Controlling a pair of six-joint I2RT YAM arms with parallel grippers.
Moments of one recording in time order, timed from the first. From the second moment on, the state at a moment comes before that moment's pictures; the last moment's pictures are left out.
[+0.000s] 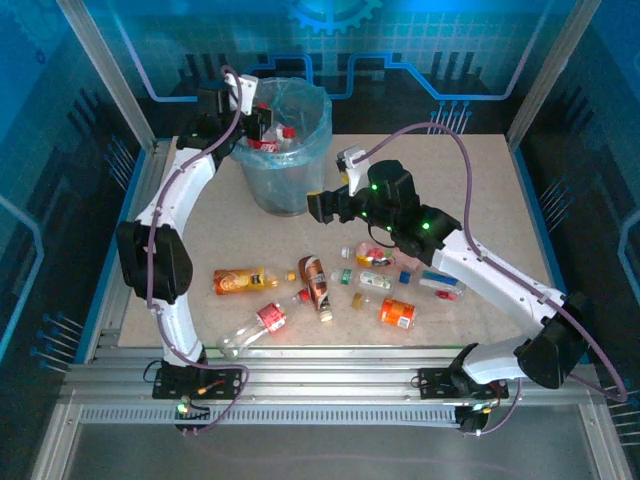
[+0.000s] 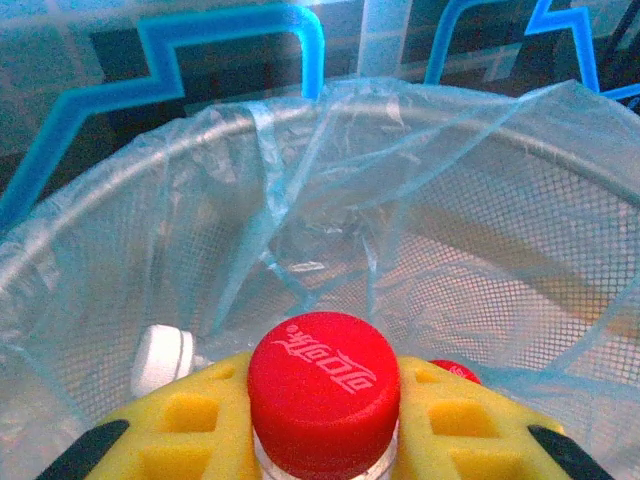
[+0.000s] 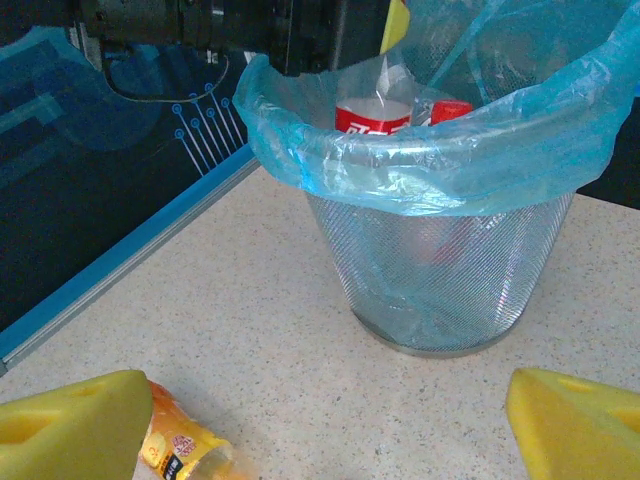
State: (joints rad) left arm -0.10 1.92 1.84 -0.31 0.26 0.04; right arm 0.72 1.36 1.27 -0.25 -0.02 0.20
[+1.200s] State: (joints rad) left arm -0.09 1.94 1.82 -0.32 0.34 0.03; right arm 0.72 1.38 1.27 -0.31 -0.03 0.20
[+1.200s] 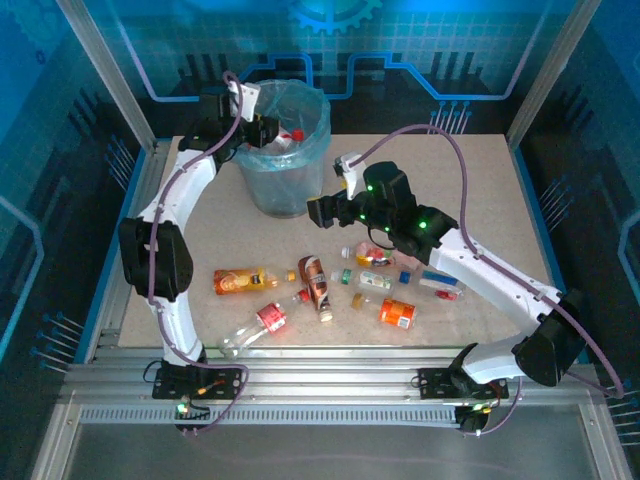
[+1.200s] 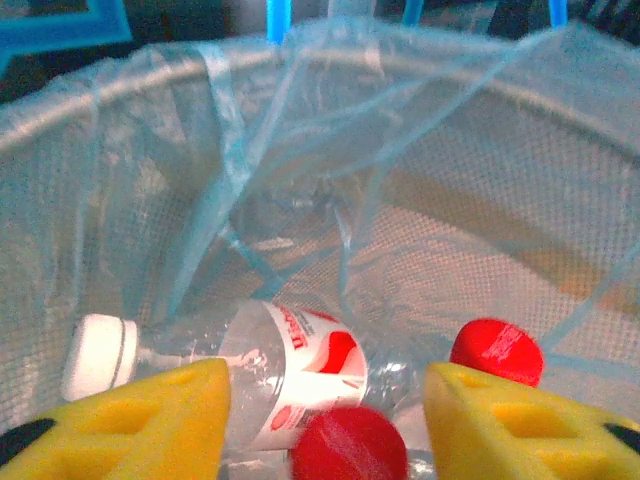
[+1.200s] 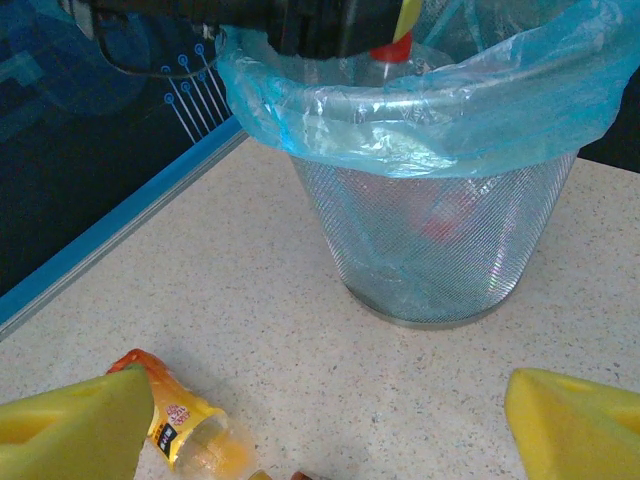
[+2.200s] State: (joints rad) left arm -0.56 1.25 1.47 -0.58 0.27 0.17; right arm 0.52 1.18 1.28 -0.83 0.00 0.21
